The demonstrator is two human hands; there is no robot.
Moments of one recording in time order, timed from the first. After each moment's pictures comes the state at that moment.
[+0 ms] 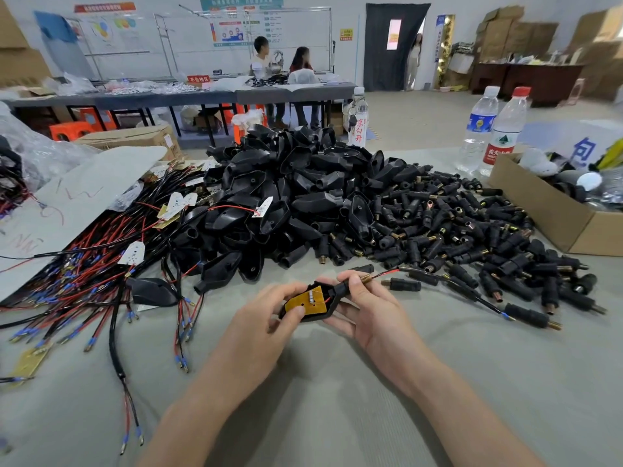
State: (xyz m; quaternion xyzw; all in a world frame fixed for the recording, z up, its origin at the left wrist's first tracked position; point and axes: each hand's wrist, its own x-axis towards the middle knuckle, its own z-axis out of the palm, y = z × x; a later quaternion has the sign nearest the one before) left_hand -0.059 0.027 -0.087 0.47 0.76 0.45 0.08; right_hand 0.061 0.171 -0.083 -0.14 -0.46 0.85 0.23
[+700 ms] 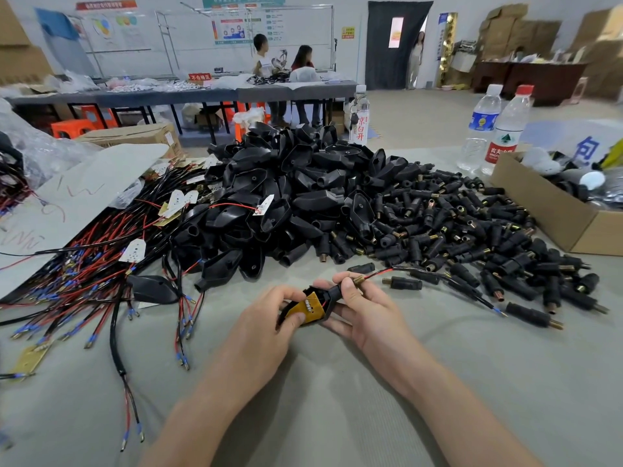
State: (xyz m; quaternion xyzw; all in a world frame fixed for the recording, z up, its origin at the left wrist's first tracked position) left_hand -0.058 0.033 -0.092 0.44 0.79 0.42 0.07; right_hand 0.056 0.168 -0.090 -0.15 -0.49 0.83 0.23
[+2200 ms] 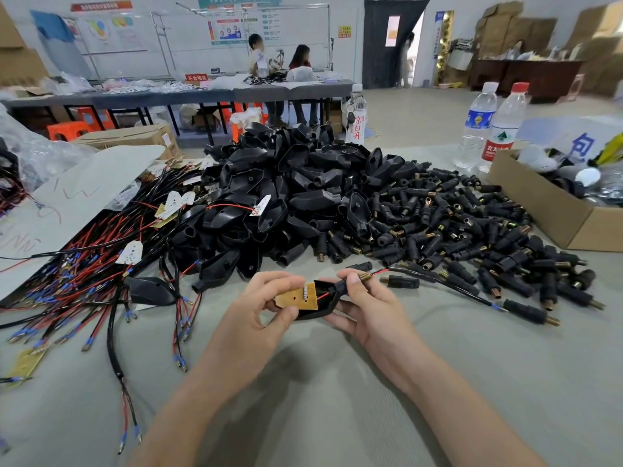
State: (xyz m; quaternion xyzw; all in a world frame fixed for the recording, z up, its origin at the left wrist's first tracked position) left_hand -0.058 0.025 -0.076 0.47 0.71 0.51 0.09; right_hand 0.058 0.171 -0.088 -0.18 -0.47 0.83 0.26
